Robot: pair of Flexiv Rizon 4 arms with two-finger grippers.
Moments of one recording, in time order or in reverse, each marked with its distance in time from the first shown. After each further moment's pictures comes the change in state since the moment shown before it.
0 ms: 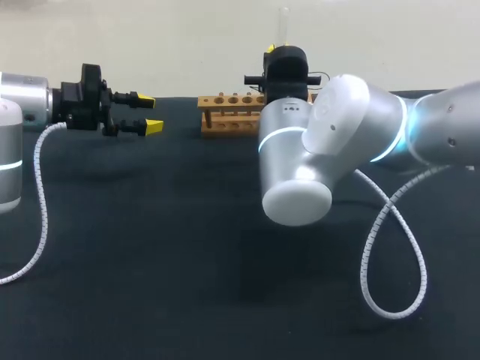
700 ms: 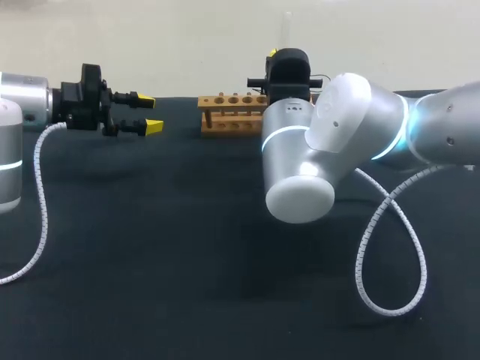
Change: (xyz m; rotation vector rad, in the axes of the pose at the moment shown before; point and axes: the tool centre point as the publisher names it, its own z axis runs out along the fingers) left arm 0.000 0.000 0.000 0.000 0.000 0.000; right arm 0.016 -0.005 0.007 0.004 0.034 0.013
